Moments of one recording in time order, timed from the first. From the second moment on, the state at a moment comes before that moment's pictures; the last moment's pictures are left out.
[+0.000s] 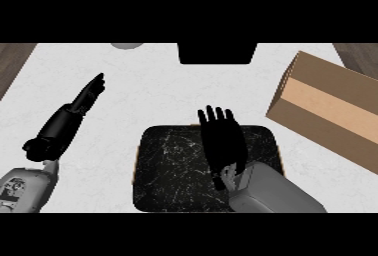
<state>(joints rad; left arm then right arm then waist) -0.24 0.43 -0.15 -1.49 0.06 -0.06 -0.11 -0.58 -0.17 0.73 -1.53 0.74 0.44 0.96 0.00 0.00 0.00</state>
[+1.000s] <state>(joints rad) -0.22 0.35 -0.06 -1.54 -0.03 -0.15 -0.07 -0.46 -0.06 0.60 -1.35 0.99 0.43 0.81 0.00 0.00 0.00</state>
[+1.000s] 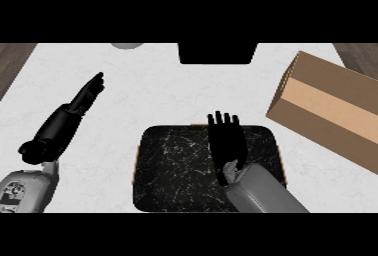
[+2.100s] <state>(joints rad) -0.22 0.29 -0.03 -1.54 -0.09 -0.17 -0.06 -0.37 -0.19 0.64 -1.35 1.03 0.17 0.14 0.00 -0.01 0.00</state>
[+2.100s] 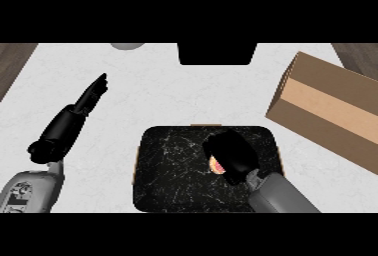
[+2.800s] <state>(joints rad) -0.19 0.28 -0.01 -1.57 -0.09 -0.19 -0.06 -0.20 -0.42 0.51 -1.87 0.95 0.12 -0.09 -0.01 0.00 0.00</state>
